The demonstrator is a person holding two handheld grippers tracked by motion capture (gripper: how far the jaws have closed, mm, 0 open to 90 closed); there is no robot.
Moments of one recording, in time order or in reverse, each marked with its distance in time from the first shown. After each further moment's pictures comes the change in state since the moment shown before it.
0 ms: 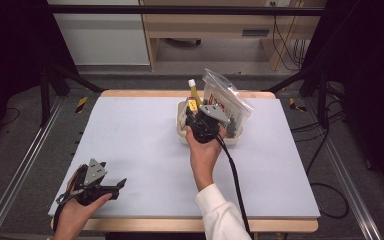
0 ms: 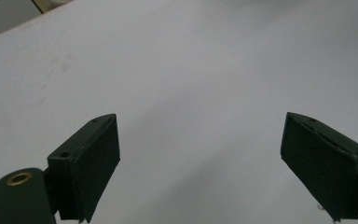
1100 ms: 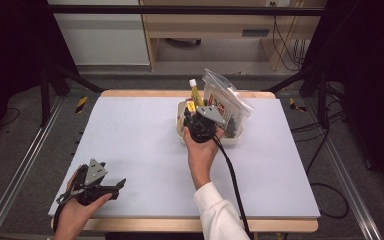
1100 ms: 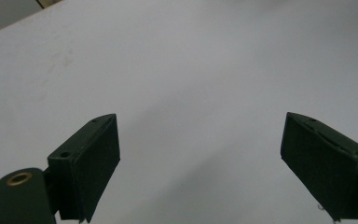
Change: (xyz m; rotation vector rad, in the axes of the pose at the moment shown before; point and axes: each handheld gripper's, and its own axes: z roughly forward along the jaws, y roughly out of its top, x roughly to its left) left arm 0.000 -0.001 0.002 0.019 0.006 0.005; right arm 0.001 -0.012 0.014 -0.001 -0.025 -0.018
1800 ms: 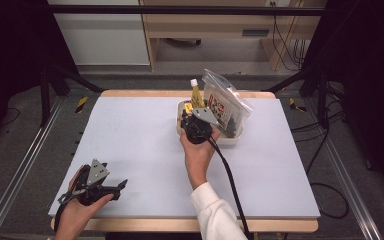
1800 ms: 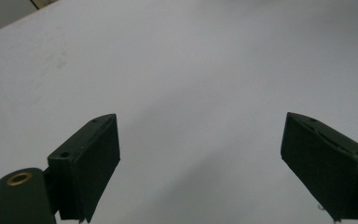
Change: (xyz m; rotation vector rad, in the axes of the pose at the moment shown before) left arm -0.003 0.002 0.002 0.005 -0.010 0.017; right arm 0.007 -0.010 0.009 0.010 -0.030 -0.044
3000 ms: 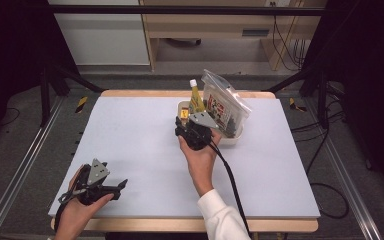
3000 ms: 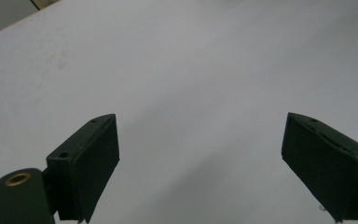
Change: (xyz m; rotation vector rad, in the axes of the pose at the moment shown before) left arm 0.000 0.001 0.001 0.001 0.004 0.006; right arm 0.003 -0.004 -0.017 0.031 0.100 -0.087
